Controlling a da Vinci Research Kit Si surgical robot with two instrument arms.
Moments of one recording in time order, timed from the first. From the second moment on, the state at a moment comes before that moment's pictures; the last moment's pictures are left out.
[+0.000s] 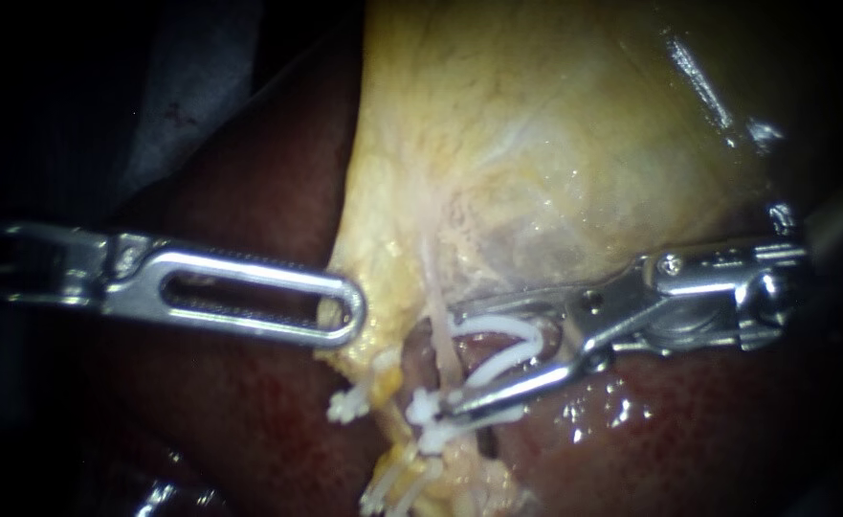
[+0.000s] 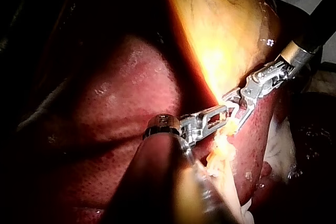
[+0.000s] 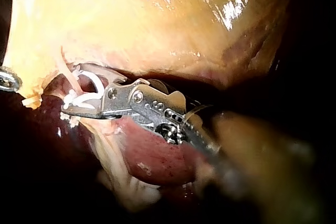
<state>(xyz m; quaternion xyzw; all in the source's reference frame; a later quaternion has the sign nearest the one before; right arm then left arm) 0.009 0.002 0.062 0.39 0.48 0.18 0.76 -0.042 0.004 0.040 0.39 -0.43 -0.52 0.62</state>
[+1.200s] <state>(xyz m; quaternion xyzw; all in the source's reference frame) 0.010 0.004 0.060 0.41 0.49 0.19 0.75 -0.041 0.005 0.042 0.39 -0.43 -0.52 0.62</state>
